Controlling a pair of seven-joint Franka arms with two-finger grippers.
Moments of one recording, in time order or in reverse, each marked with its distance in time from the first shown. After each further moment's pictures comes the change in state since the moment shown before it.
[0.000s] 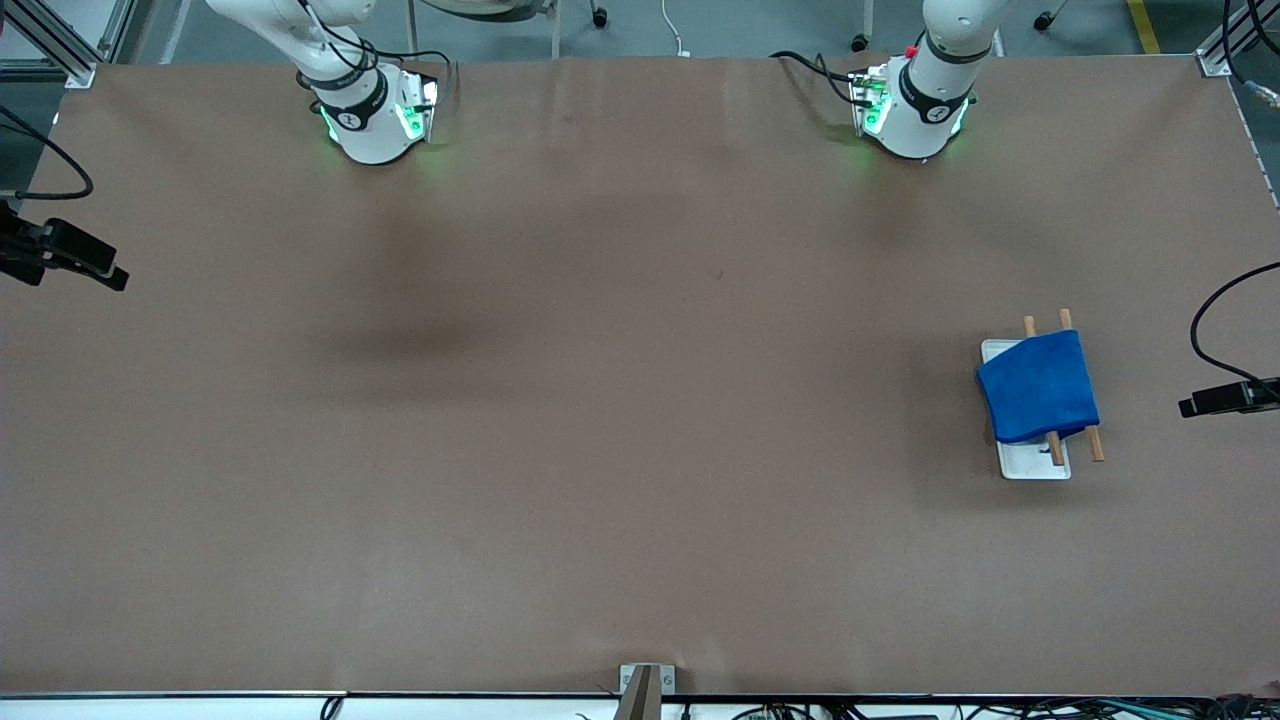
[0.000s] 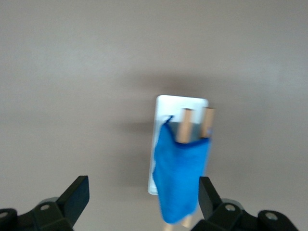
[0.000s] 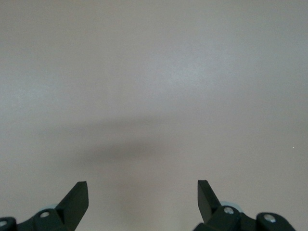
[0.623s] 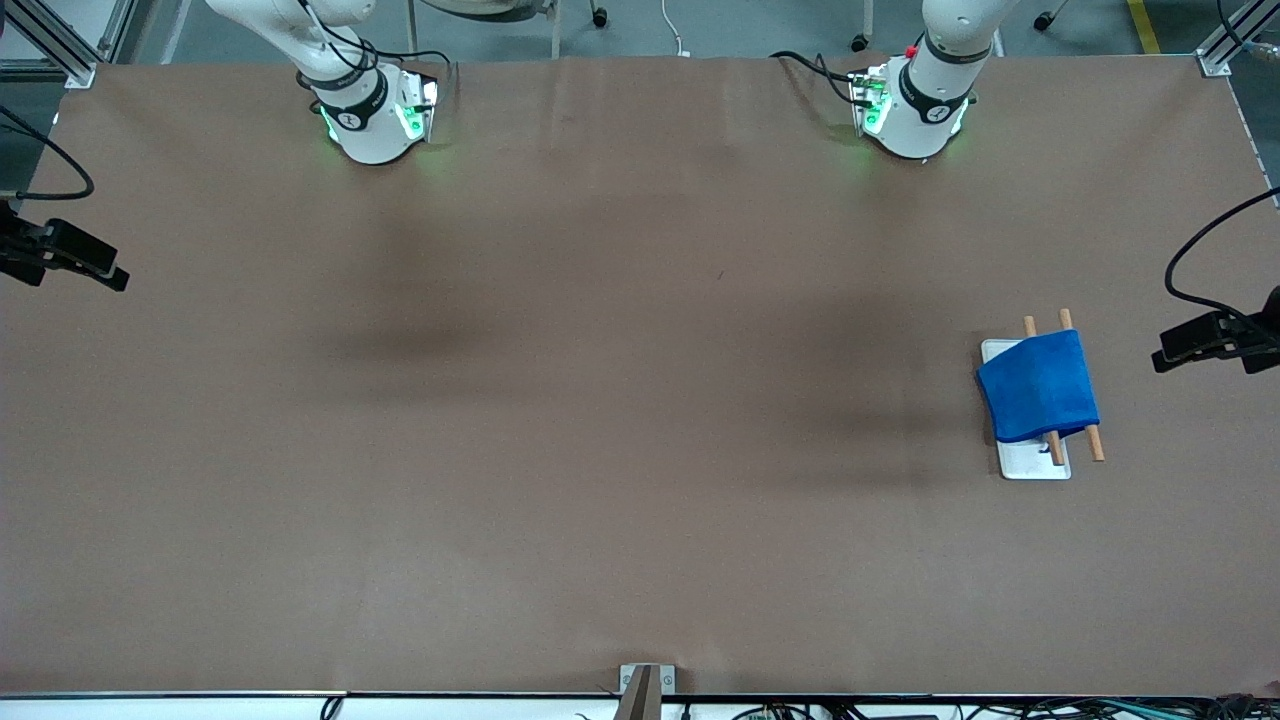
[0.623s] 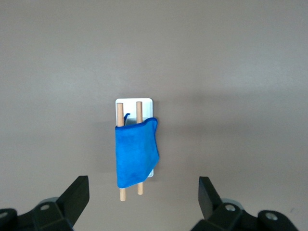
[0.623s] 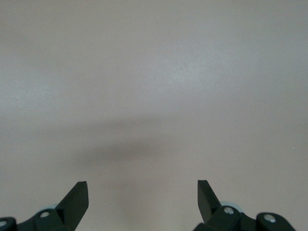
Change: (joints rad) left arm -0.003 -0.162 -0.192 0.011 0.000 -0.113 -0.070; right arm 0.000 0.000 0.001 0.000 0.000 0.001 0.000
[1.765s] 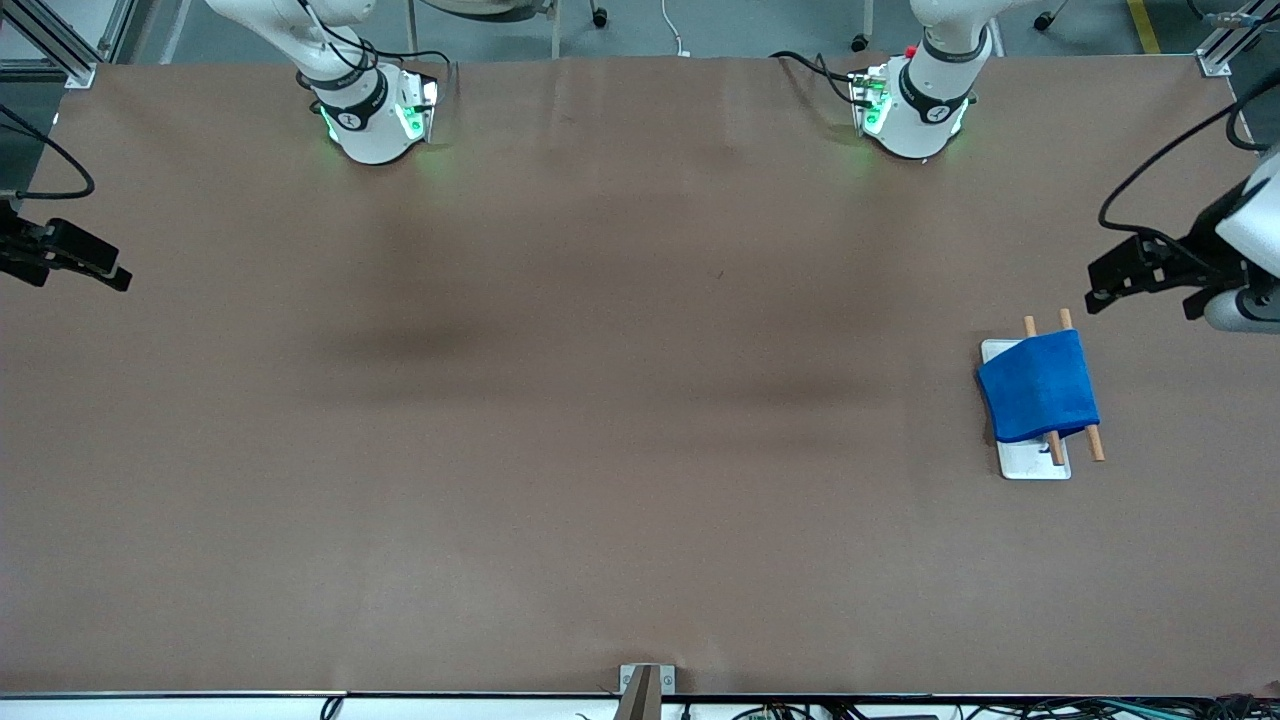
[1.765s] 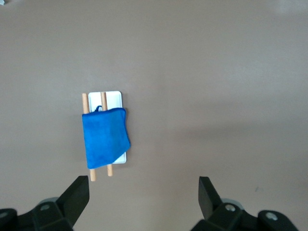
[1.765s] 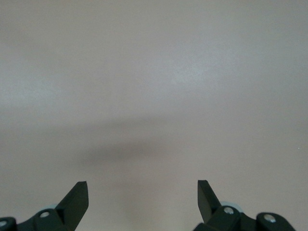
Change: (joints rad) left arm -0.542 -0.243 0.541 -0.052 -0.233 -0.057 0.003; right arm 0.000 0.000 -0.001 0.000 0.017 0.000 0.000
